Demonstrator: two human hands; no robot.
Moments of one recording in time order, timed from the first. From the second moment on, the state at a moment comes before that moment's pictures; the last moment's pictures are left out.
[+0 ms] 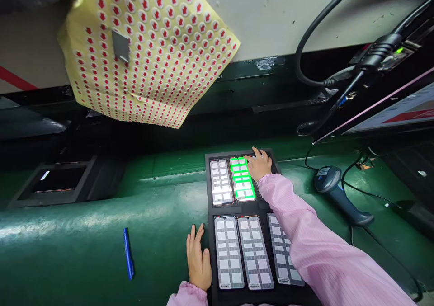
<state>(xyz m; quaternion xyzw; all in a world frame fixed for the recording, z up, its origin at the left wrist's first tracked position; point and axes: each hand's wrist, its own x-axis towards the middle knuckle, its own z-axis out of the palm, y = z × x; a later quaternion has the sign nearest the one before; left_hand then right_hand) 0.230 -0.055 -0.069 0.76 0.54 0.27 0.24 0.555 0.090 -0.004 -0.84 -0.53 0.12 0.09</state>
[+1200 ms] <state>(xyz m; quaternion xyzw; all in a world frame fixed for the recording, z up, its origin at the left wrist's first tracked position) 0.233 -0.052 -0.065 0.77 0.53 0.26 0.23 0.495 0.008 0.012 -0.74 -0.65 0.16 0.05</state>
